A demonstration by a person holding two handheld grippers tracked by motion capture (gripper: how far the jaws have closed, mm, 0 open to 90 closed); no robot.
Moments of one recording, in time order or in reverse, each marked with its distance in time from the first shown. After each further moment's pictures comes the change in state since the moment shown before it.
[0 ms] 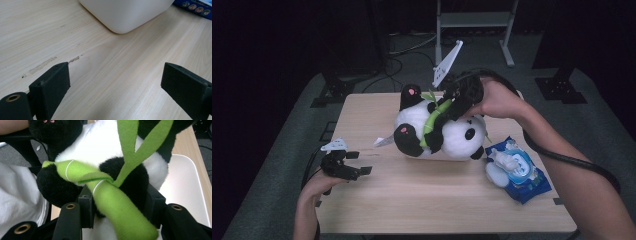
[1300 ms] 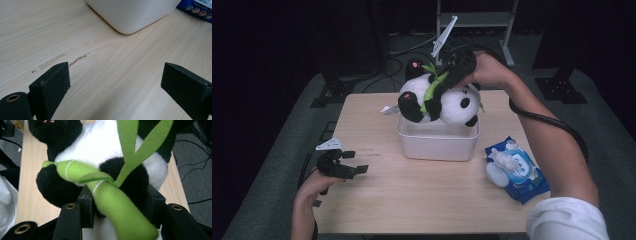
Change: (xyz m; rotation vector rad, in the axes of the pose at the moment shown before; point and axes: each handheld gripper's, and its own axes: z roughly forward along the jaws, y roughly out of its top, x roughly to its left) left arm 0.009 -0.005 -0.008 -0.012 0.014 -0.029; right arm -0.095 0.004 0.009 0.024 -0.050 0.041
